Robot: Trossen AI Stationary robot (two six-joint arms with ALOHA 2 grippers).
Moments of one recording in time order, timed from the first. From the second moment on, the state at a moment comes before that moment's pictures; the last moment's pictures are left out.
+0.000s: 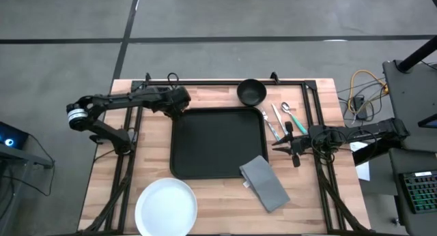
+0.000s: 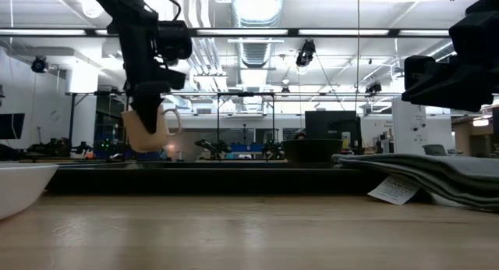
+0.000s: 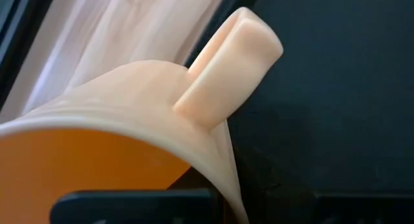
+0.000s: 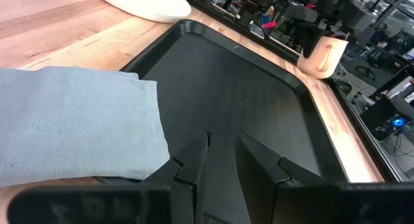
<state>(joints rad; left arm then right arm) 0.45 1.40 0.97 -0.83 -0.18 -0.10 0.10 0.30 0.01 0.00 0.00 -0.42</state>
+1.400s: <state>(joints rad) 0.33 1.68 1.13 -0.87 -0.10 -0.15 0.10 0.30 0.01 0.00 0.00 -0.42</state>
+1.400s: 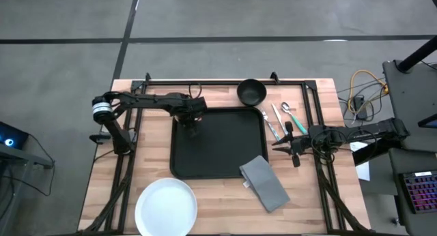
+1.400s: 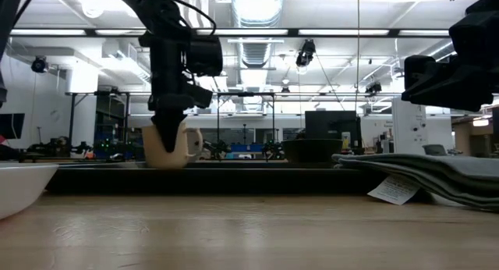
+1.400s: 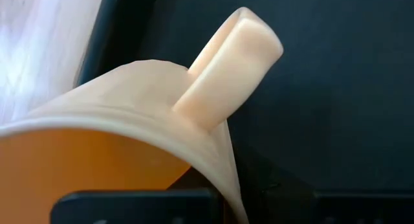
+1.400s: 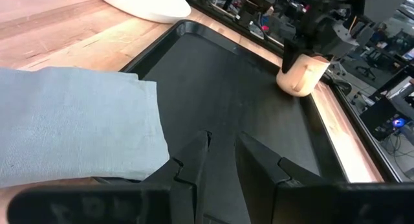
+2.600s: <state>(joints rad) 0.33 1.68 1.11 -0.91 -0.10 -0.15 0.10 0.30 0.01 0.00 0.00 -0.42</state>
